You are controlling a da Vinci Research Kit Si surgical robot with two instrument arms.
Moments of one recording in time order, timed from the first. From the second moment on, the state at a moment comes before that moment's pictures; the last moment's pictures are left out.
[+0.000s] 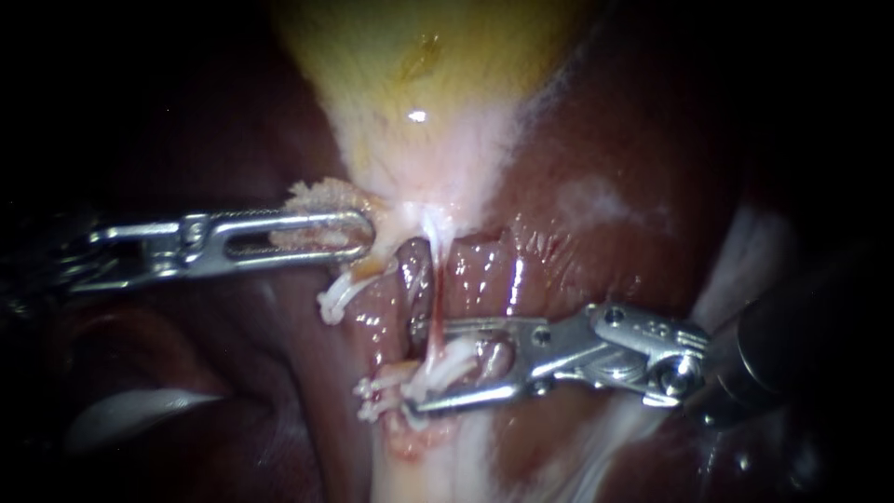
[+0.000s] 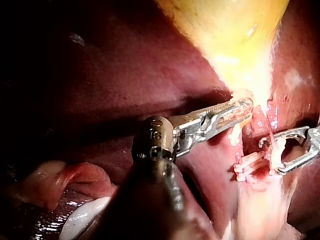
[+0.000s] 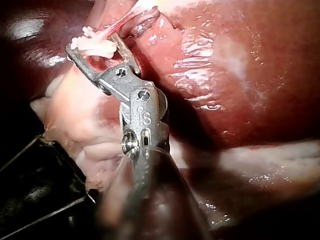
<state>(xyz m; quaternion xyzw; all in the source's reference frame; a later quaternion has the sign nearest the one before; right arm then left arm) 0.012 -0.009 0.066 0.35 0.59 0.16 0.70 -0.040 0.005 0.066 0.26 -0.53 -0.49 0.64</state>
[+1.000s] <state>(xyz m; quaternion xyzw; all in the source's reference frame) 0.006 -0.005 0.068 0.27 0.60 0.14 0.74 -0.040 0.005 0.066 0.26 -0.53 -0.49 0.64</state>
